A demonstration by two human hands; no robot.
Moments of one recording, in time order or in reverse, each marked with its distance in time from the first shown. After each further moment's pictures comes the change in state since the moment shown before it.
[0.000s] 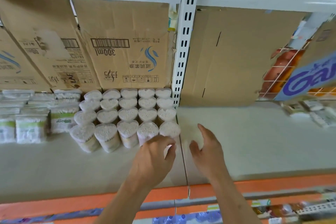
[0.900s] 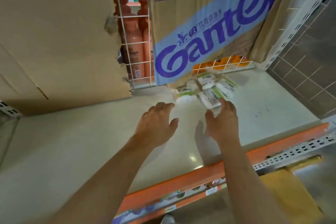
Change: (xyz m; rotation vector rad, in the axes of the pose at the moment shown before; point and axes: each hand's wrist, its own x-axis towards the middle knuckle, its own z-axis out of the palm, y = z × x) left_hand 0.162 0.259 0.334 0.253 -0.449 0.070; right_hand 0.110 0.324 -0.300 -0.102 0.296 0.376
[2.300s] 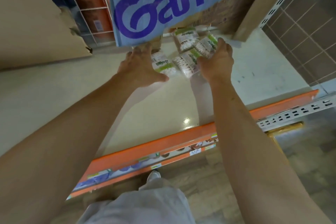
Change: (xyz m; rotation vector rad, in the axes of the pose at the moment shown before) left_hand 0.081 0.025 0.030 -0.041 -0.093 -0.210; right_hand 0.097 0.038 -0.012 -0.055 0.012 0.004
